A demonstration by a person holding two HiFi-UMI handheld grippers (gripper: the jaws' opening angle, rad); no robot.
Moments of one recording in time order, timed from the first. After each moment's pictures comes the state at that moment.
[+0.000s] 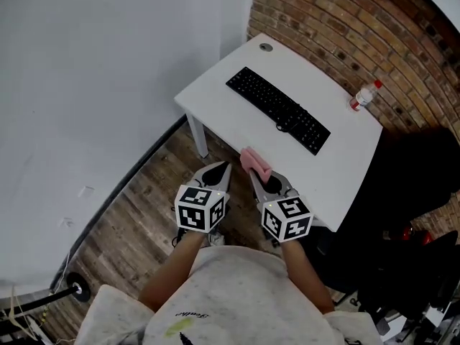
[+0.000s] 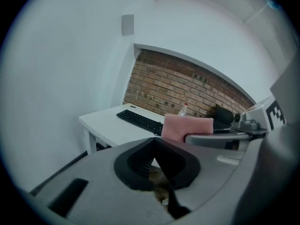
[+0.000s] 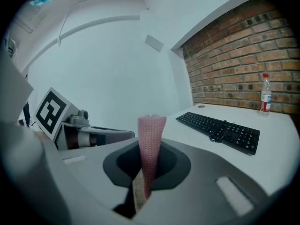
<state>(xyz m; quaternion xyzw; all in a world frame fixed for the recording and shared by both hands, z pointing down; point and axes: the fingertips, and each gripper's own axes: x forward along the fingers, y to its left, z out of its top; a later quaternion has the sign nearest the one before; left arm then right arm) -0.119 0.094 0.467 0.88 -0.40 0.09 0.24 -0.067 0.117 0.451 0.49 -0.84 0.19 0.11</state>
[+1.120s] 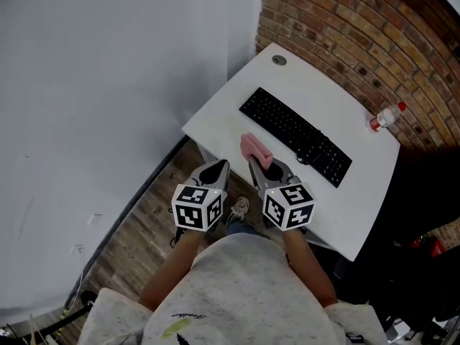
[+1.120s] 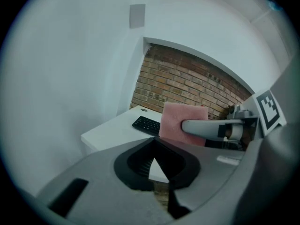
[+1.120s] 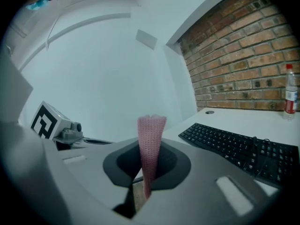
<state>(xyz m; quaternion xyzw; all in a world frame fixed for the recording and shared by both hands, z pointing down) -0.165 -0.066 0.481 0.88 -0.40 0.11 0.24 -0.104 -0.065 0.448 0.51 -0.84 0.20 0.08</state>
